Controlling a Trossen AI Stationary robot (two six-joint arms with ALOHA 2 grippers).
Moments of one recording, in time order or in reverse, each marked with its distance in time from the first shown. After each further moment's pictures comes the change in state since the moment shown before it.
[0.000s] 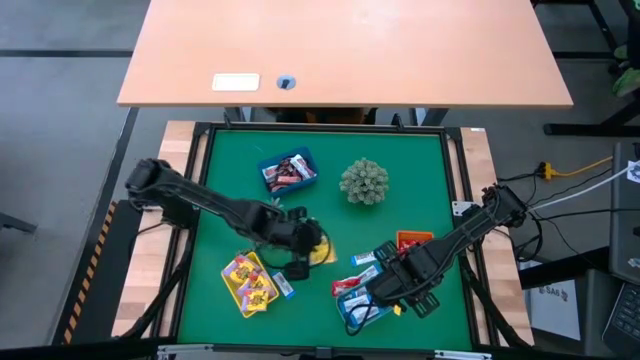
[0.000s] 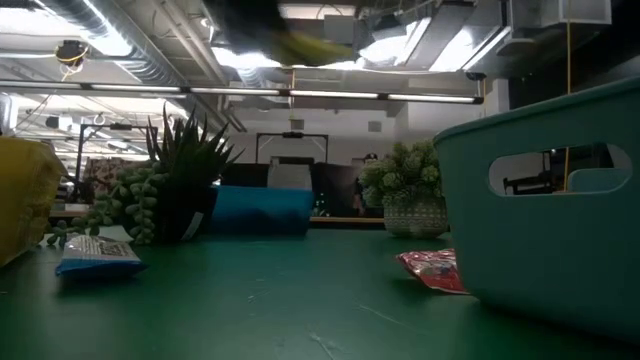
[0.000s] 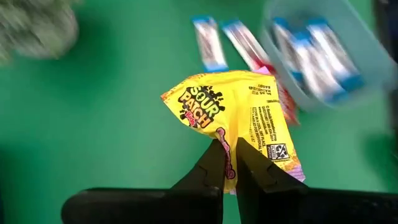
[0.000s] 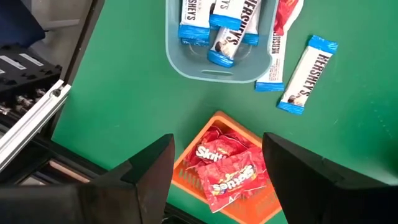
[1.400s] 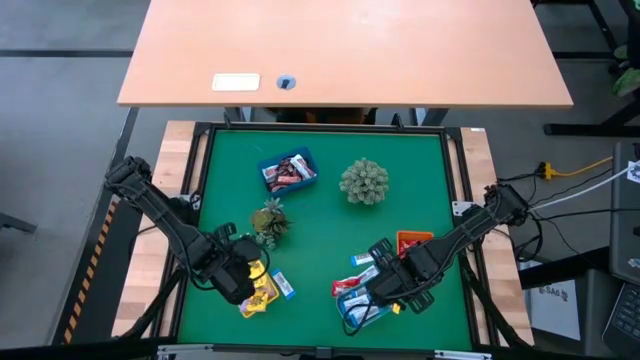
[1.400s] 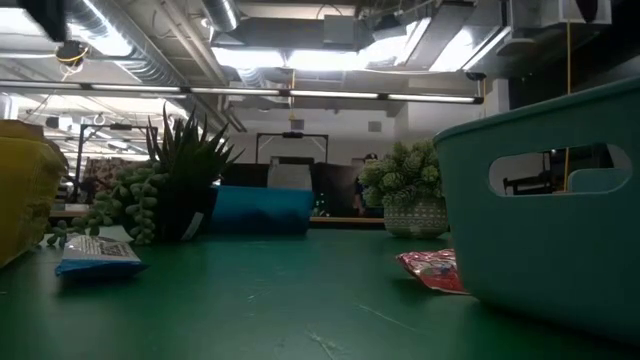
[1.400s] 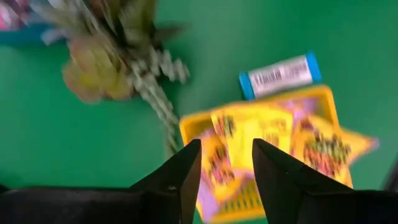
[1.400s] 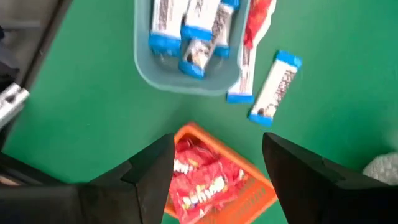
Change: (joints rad) left arm -0.389 -0.144 0.002 -0.653 -0.135 -0.727; right arm 0.000 -0.027 -0.058 0.083 0.107 -0.055
